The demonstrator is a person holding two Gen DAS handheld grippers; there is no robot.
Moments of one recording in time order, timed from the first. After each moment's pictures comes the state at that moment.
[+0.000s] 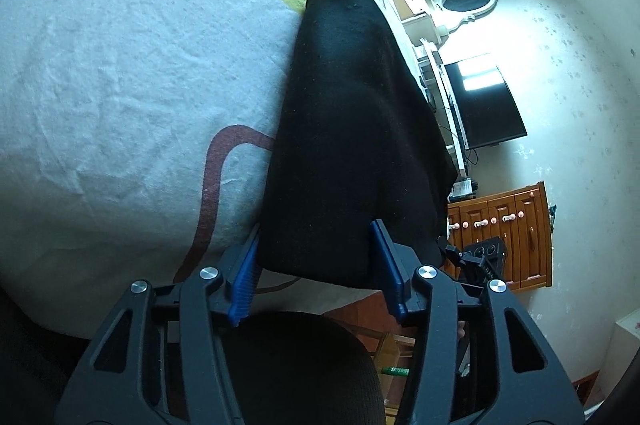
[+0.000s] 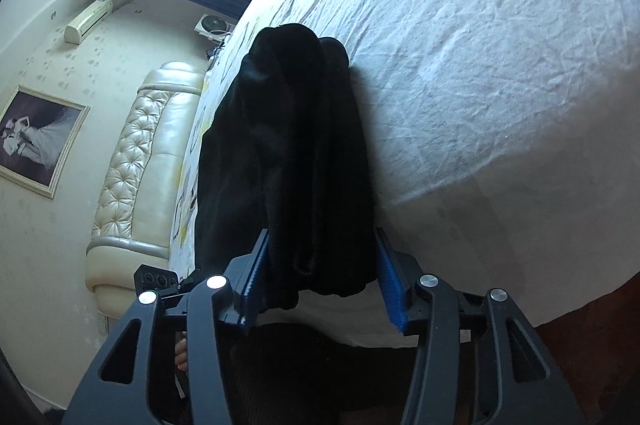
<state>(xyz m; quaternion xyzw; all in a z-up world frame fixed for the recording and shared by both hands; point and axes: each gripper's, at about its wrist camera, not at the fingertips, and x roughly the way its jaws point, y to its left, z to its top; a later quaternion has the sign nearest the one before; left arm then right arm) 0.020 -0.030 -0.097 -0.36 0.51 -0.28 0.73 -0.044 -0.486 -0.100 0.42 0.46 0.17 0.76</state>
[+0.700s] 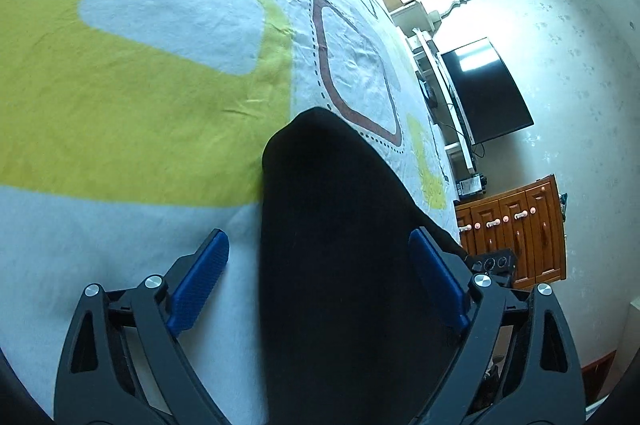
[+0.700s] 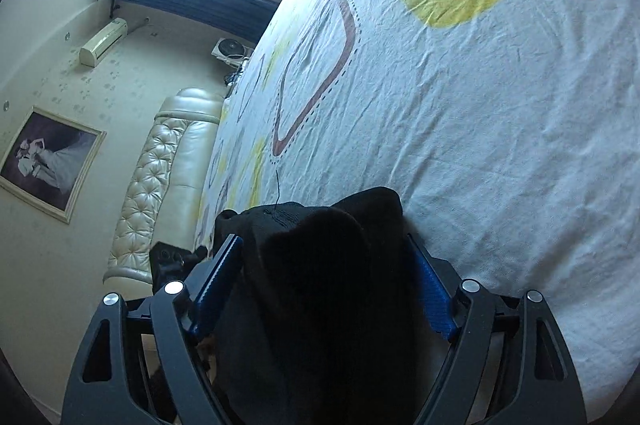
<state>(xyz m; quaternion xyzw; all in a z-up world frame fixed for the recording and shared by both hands) 0.197 -0.061 -0.088 -0.31 0.51 -0.31 0.74 0.066 -0.485 -0.101 0.45 0.41 0.18 0.77</state>
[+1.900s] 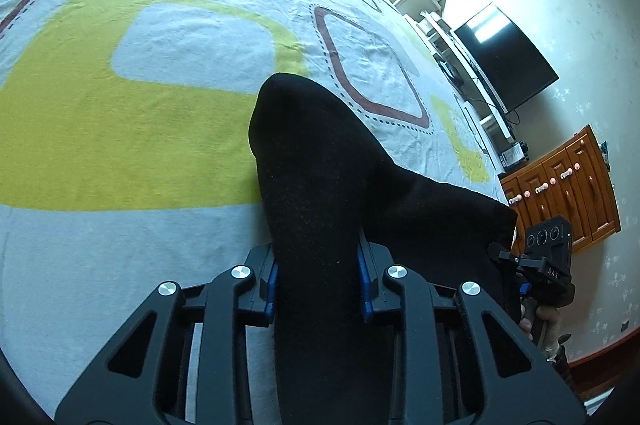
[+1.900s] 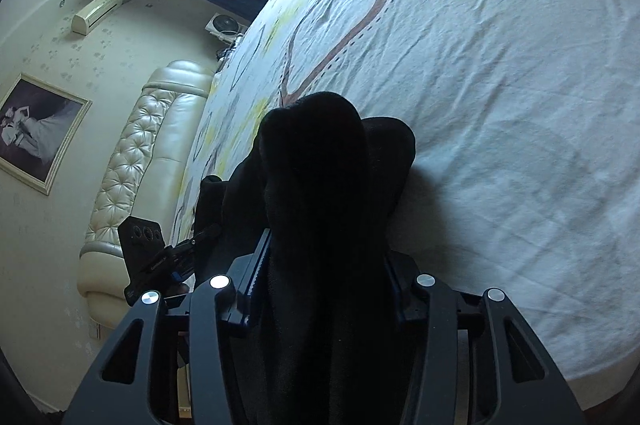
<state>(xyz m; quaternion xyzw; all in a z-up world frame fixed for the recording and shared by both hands) 0.170 -0.035 -0.073 -0.19 0.49 -0.28 0.80 0.056 -0.422 -0.092 0.41 0.44 0.18 0.78</state>
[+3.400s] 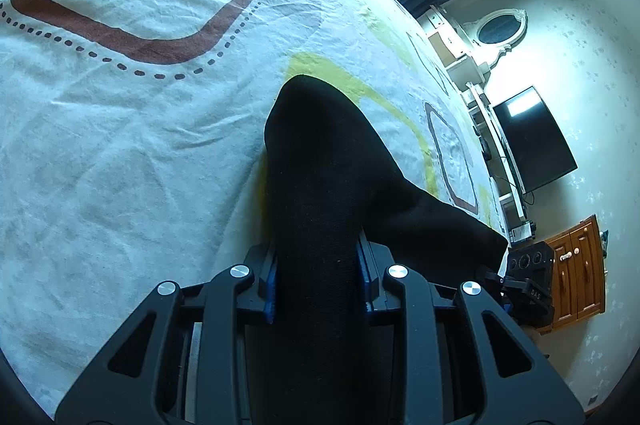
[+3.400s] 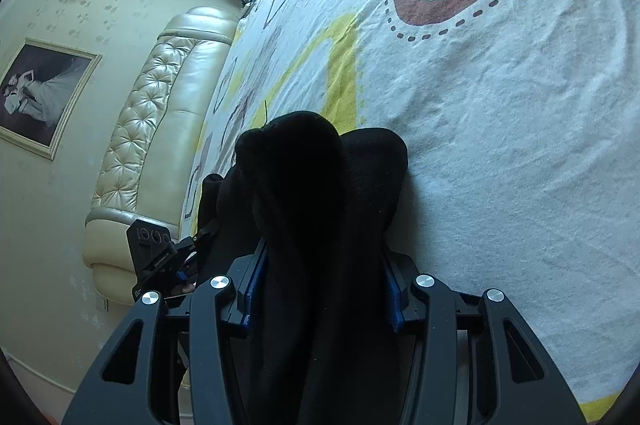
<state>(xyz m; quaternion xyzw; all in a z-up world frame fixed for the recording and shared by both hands) 0.190 0.144 -0.081 -0.29 0.48 -0.20 0.81 0.152 -0.278 -0.100 0.38 0.49 0.26 0.74</state>
